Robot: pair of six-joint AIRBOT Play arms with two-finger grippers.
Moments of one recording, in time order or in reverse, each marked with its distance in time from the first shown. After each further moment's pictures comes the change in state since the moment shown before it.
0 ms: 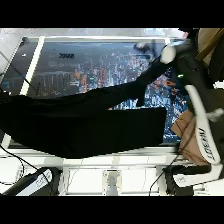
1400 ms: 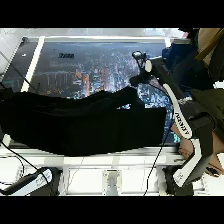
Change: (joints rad) left arm 0.011 -0.054 -0.002 -0.045 0.124 -0.109; right arm -0.043 -0.385 -0.035 -0.059 -0.261 0.196
